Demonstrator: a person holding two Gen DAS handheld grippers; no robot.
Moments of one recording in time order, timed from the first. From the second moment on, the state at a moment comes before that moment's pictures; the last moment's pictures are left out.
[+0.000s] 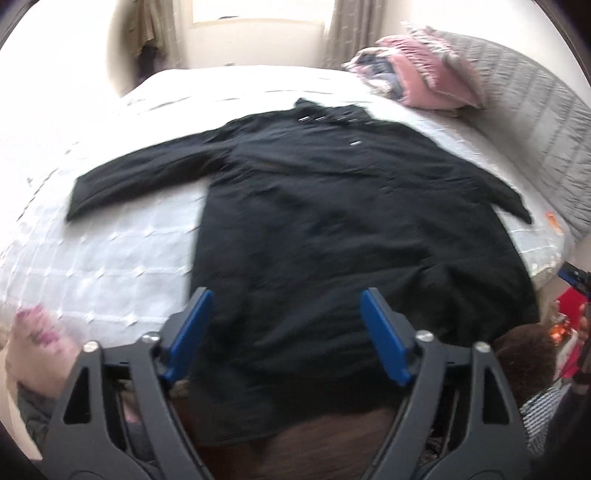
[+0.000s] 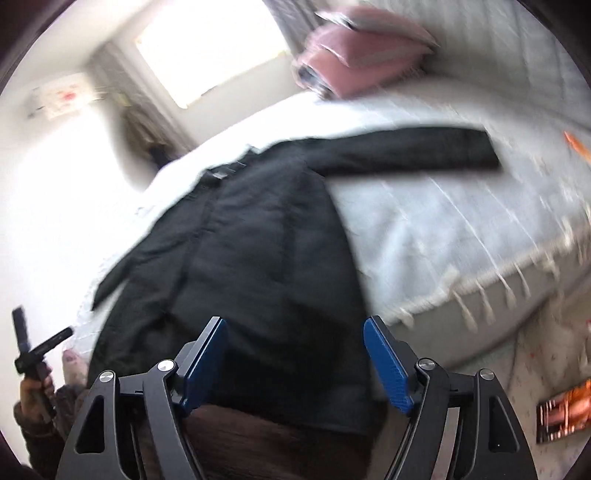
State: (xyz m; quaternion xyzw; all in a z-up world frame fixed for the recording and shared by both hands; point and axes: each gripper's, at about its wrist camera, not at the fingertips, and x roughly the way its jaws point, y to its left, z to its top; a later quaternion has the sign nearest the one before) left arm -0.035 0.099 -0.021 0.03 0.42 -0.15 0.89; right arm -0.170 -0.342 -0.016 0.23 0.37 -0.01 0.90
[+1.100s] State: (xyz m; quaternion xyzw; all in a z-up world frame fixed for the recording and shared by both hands) left arm -0.012 -0.061 -0.094 -0.02 0.55 -0.29 0.78; right arm -0.096 -0.180 -0.084 0.17 0.44 0.14 0.87
